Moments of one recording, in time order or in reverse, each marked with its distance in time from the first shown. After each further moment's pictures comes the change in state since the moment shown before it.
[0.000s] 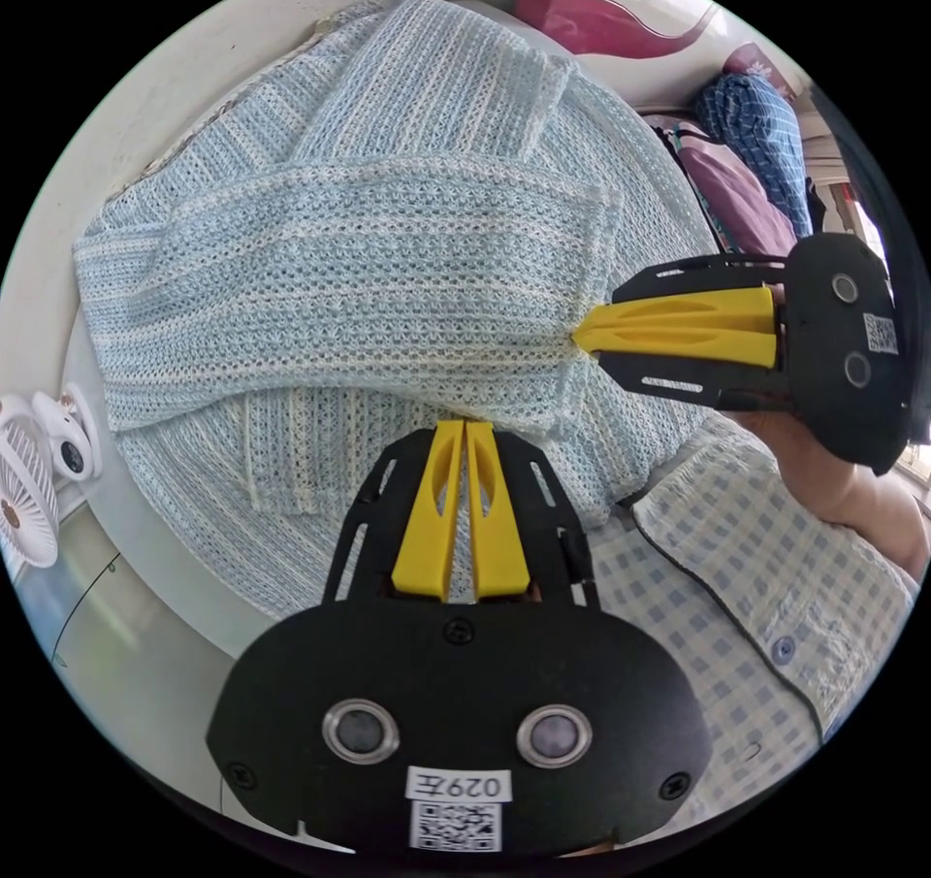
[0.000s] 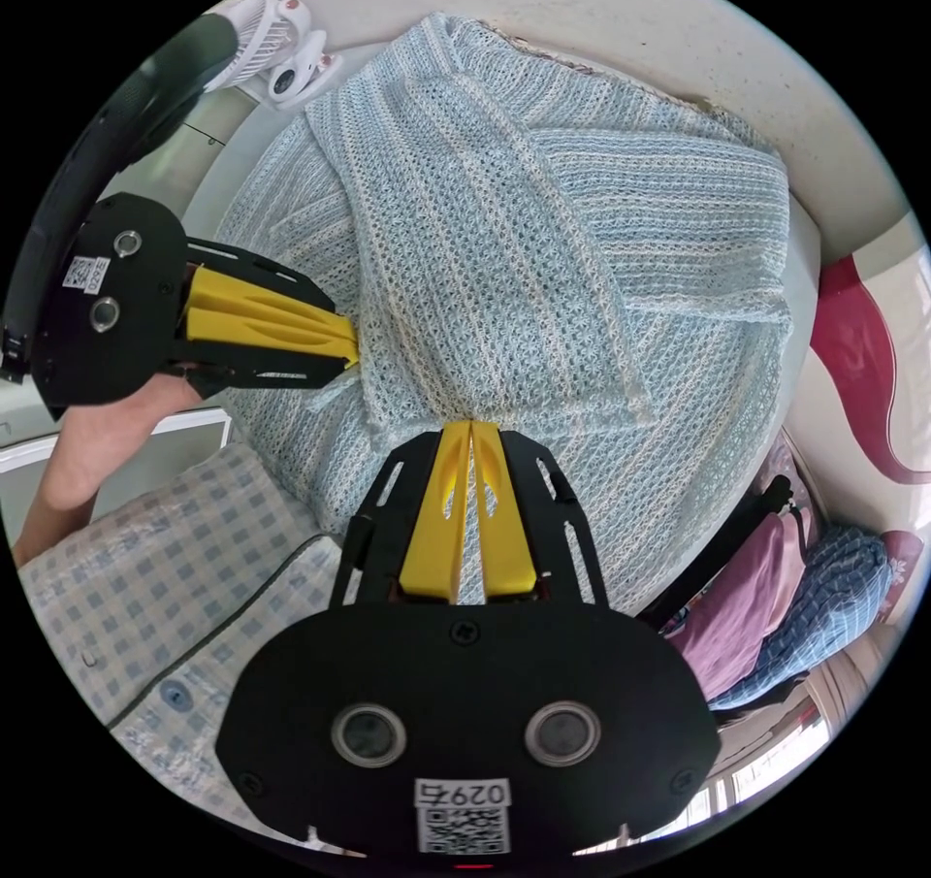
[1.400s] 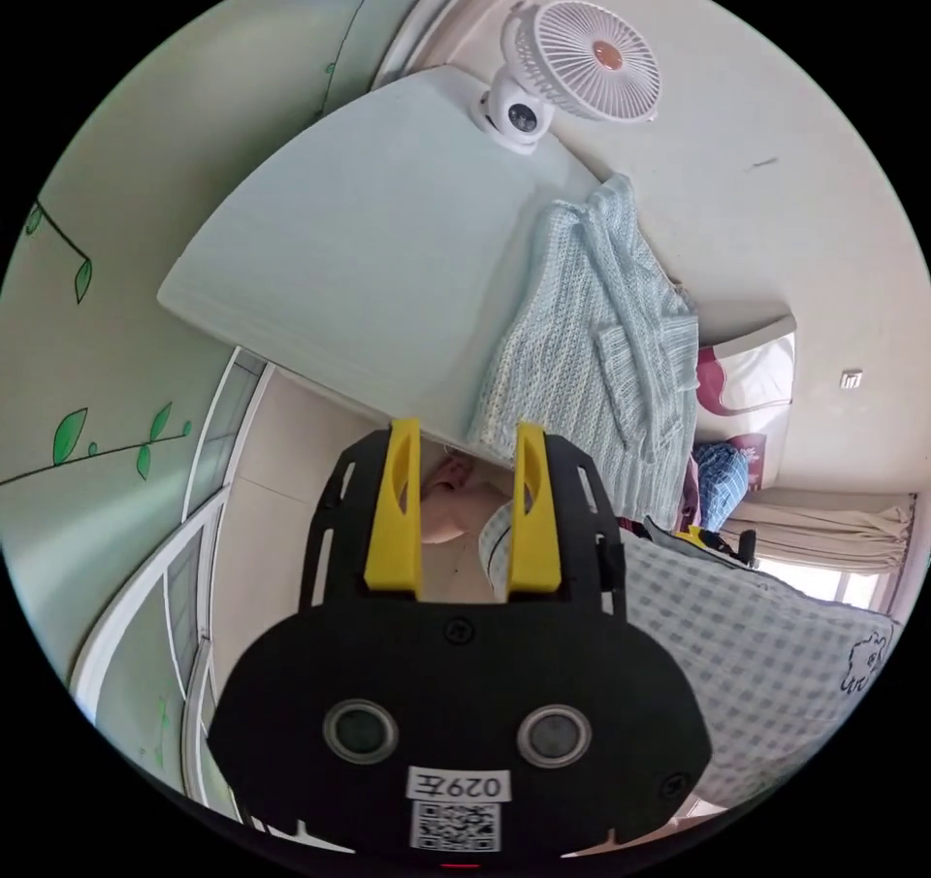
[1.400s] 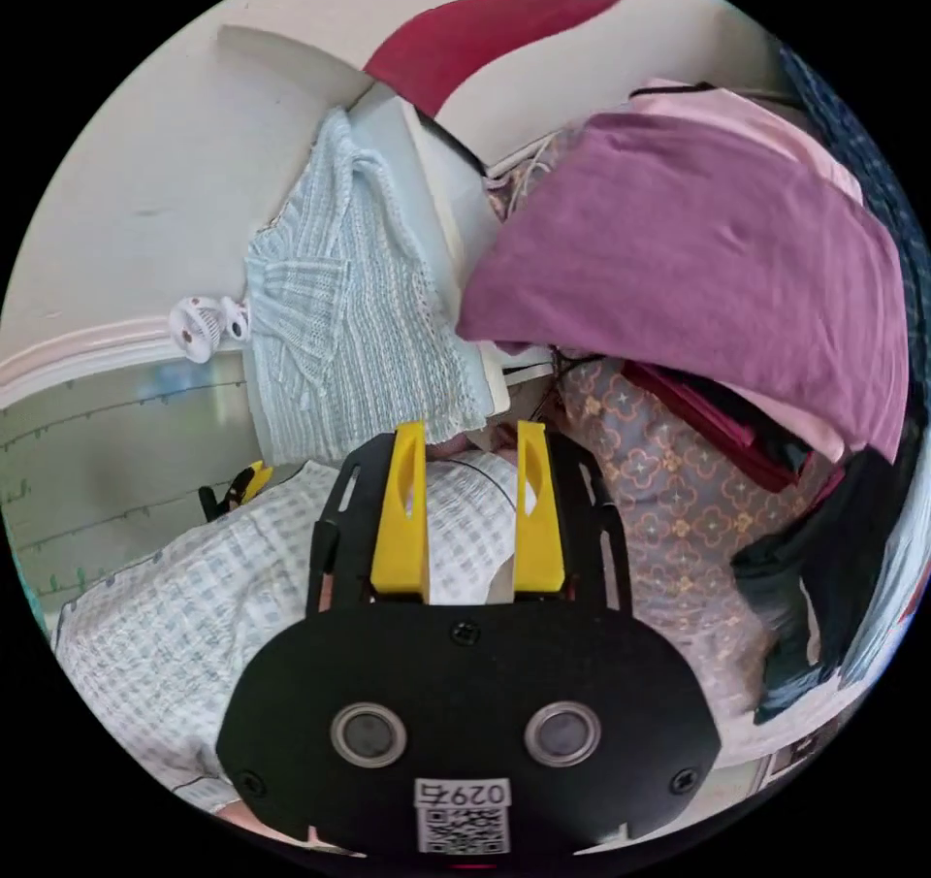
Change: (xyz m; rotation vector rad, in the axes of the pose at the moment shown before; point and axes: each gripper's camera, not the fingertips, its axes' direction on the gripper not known) left arm -0.330 0.549 0.168 0.536 0.462 -0.882; right arm 0.475 0.502 -0.174 0.275 -0.534 0.780
